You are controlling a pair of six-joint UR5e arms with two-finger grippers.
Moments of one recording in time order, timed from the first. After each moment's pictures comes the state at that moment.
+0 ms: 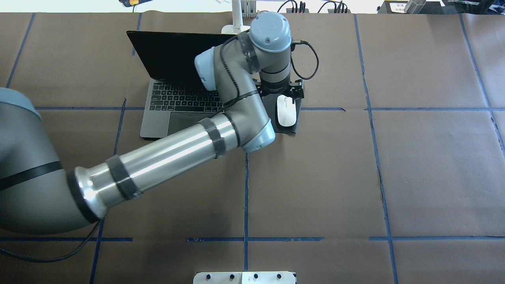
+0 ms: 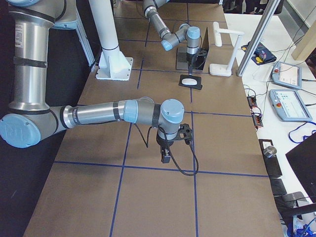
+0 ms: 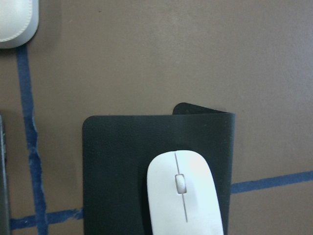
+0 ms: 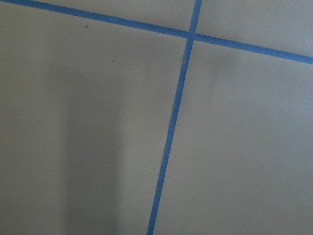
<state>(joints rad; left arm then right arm) -0.63 -2.76 -0.94 -1.90 -2.00 -1.07 1.56 -1.70 1.87 -1.84 2.30 -0.25</state>
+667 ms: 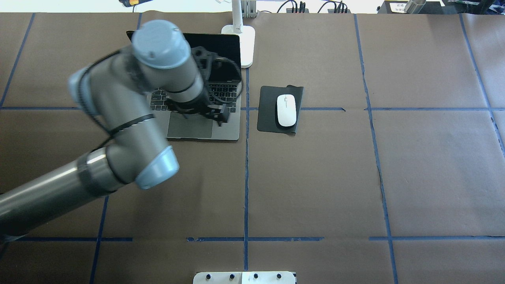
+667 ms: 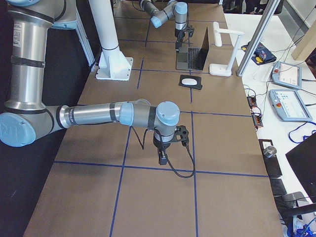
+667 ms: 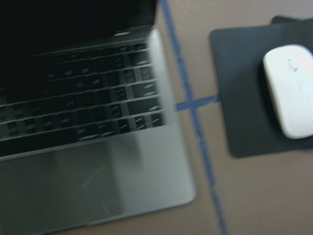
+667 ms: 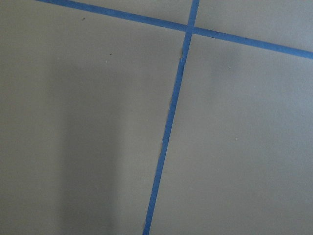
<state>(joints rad) -0.69 -2.26 -1.72 -1.51 -2.01 -0.81 1.56 -1.74 1.87 -1.80 2.30 -0.25</state>
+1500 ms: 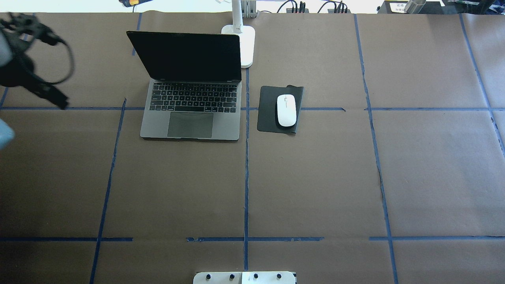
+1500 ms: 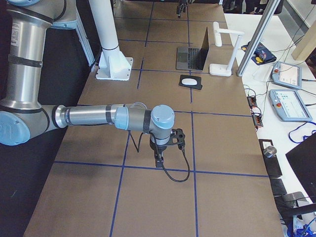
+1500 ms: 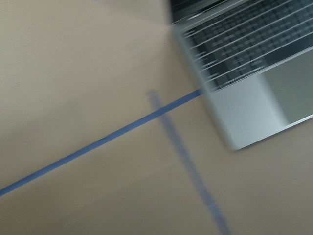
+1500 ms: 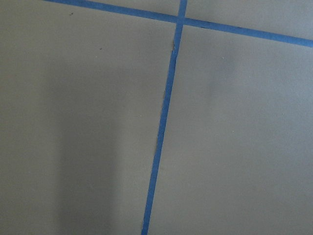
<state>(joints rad) -1.12 -1.78 -1.98 -1.37 -2.16 -0.13 1.56 -1.78 1.87 -1.74 2.31 -0.19</state>
